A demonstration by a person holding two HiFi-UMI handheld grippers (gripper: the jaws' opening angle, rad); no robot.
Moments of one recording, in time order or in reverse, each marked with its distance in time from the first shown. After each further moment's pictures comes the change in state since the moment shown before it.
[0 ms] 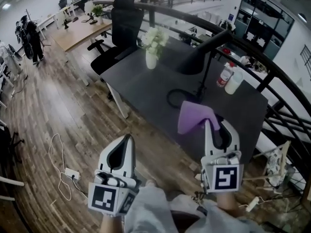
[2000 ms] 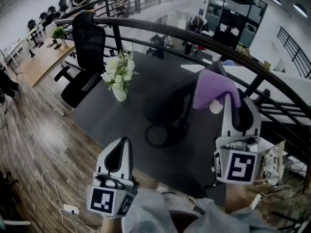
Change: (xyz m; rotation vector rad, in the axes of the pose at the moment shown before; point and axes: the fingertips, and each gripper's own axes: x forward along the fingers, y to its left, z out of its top) left arm 0.250 0.008 -0.001 -0.020 -0.041 -0.211; right arm 0.163 -0.192 0.035 -0.190 -0.110 -0.372
